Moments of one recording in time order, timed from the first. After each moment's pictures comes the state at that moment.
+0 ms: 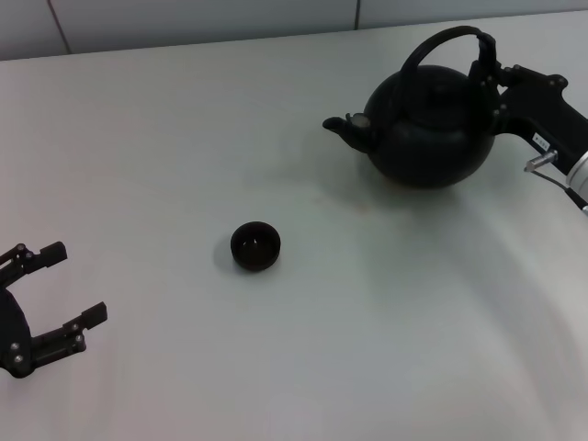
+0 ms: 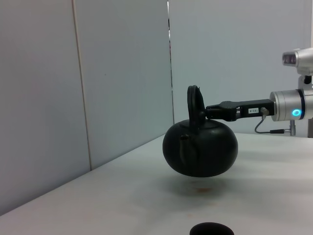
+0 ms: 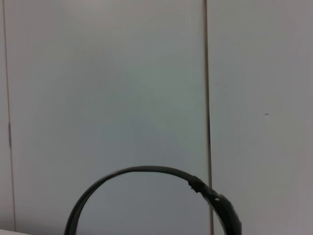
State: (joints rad) left arm -0.23 -2.04 0.58 0.57 1.89 1.73 -0.80; right arm 0.49 2.08 -0.45 -0.18 -1.37 -1.19 0.56
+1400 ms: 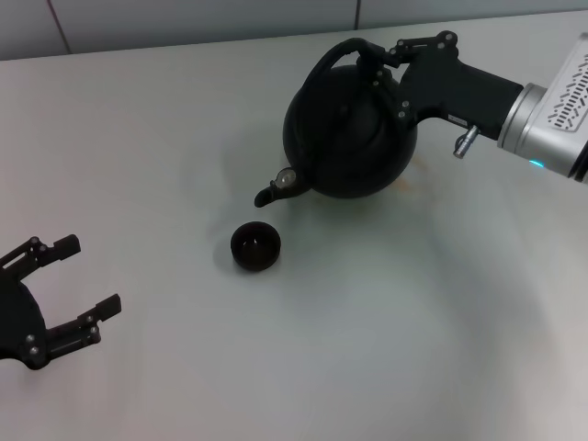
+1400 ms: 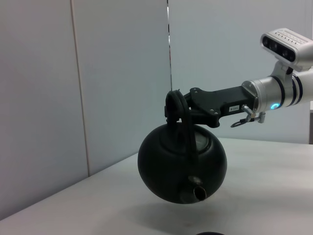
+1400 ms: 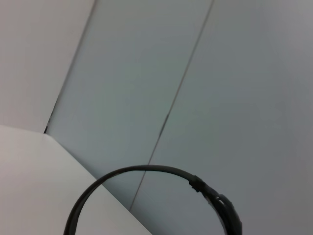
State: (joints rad) left arm -0.24 -2.06 0.57 0.57 1.88 1.71 -0.80; right arm 0.59 2.07 -0.82 -0.35 -1.41 -1.20 0.45
